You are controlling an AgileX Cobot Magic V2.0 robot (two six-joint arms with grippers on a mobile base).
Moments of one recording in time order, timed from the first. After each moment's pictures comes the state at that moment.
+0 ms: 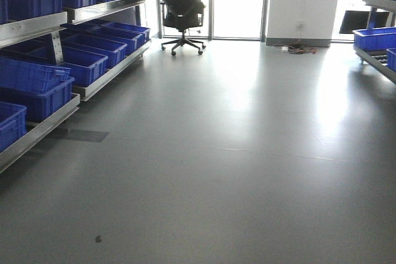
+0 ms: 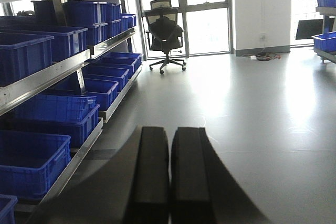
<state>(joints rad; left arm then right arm) -0.10 -0.01 0.01 -0.07 0.00 0.15 0.07 0.36 -0.41 -0.11 0.26 0.15</state>
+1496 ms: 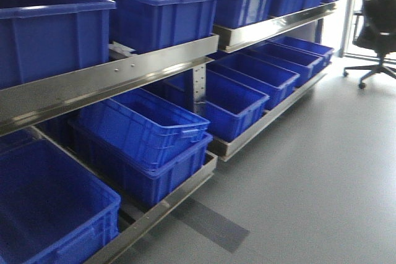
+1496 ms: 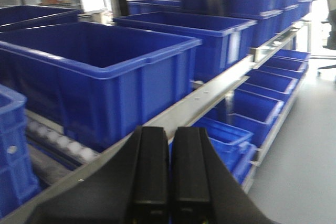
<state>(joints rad) -0.10 -0.01 0.01 -0.07 0.00 0.15 0.07 0.36 -0.41 -0.12 0.26 0.15</state>
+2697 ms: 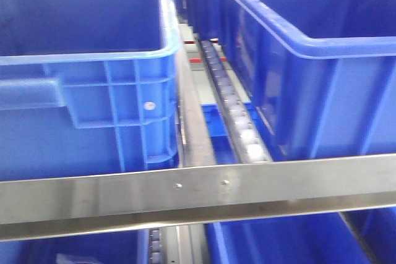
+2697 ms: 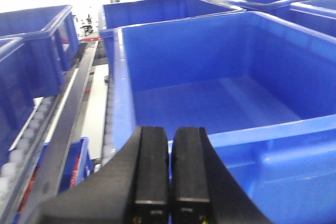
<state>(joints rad) -0.10 -0.01 0.01 -0.07 0.00 0.15 0.07 0.36 -0.41 -0.12 0.26 0.15</state>
